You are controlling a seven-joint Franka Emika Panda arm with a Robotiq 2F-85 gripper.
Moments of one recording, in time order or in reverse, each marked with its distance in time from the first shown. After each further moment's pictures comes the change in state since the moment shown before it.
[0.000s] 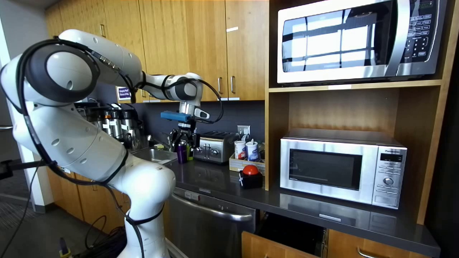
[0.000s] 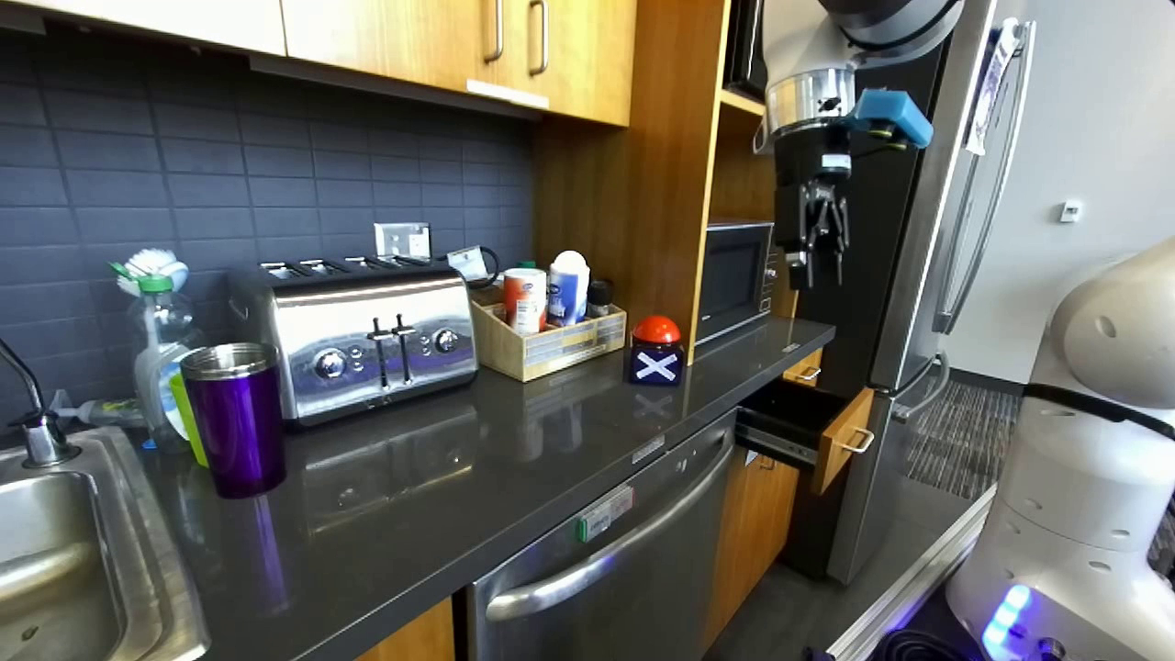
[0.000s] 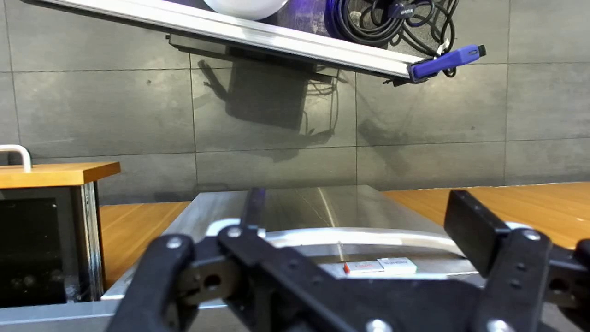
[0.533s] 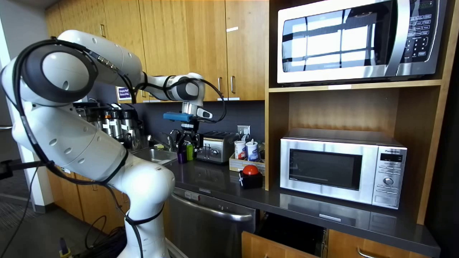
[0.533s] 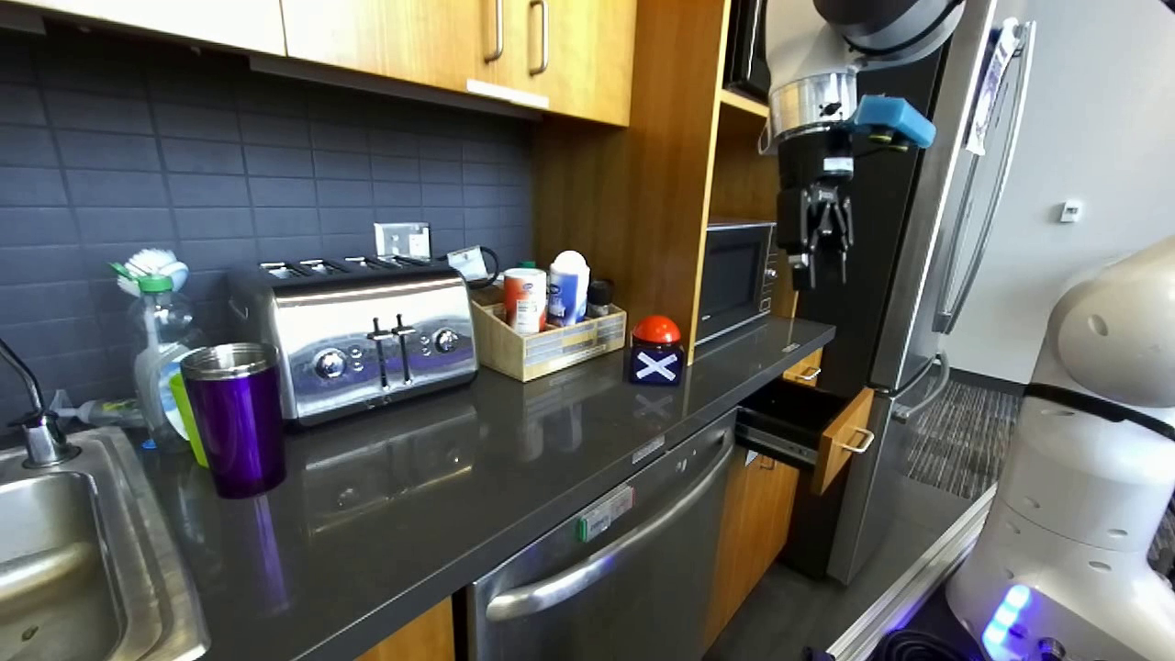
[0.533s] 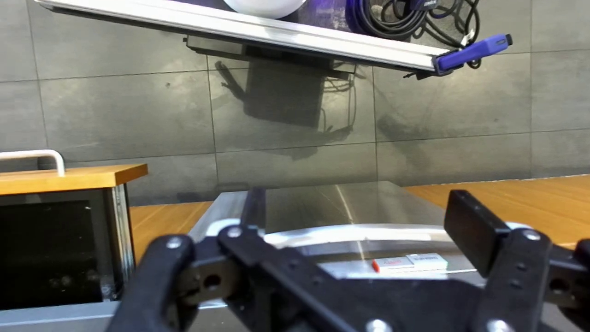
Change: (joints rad) arm -0.039 -0.001 -0.001 -0.004 -0.045 0.003 0.003
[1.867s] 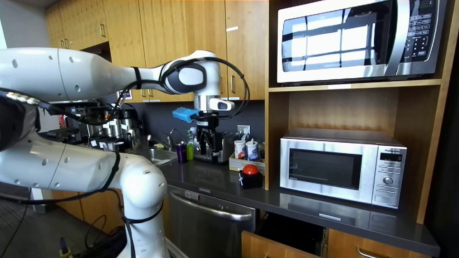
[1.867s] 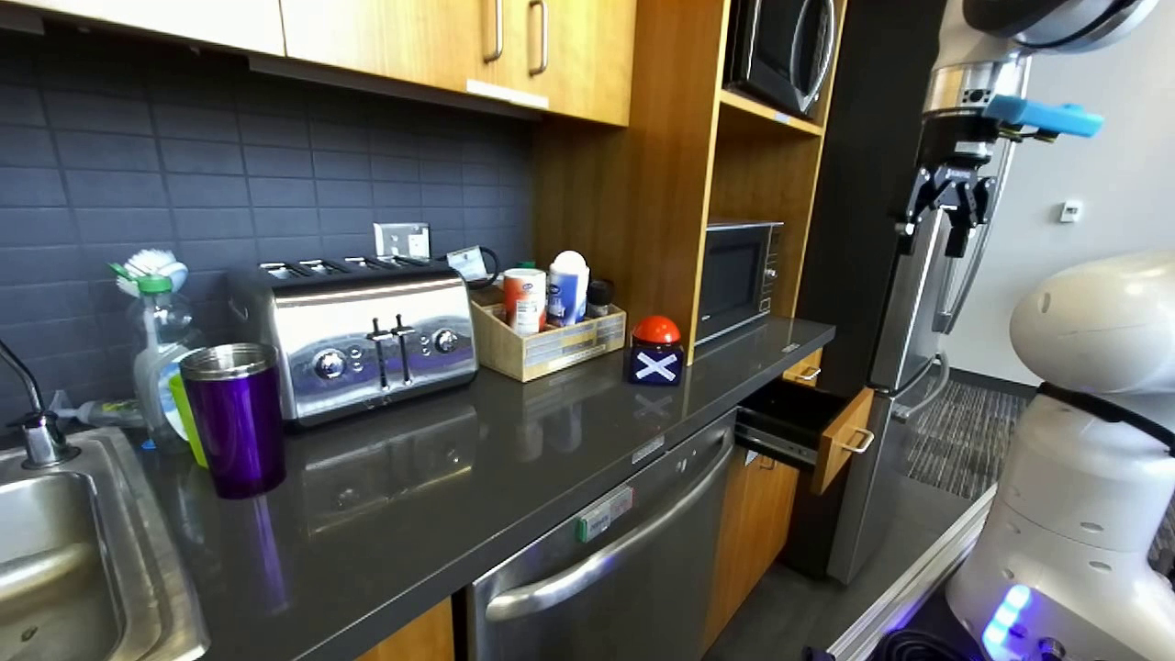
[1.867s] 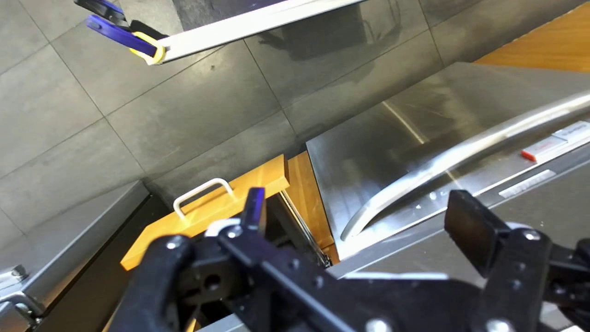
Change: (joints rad) arm -0.321 -0.338 -0.300 -0.088 -0.265 -0.026 -0.016
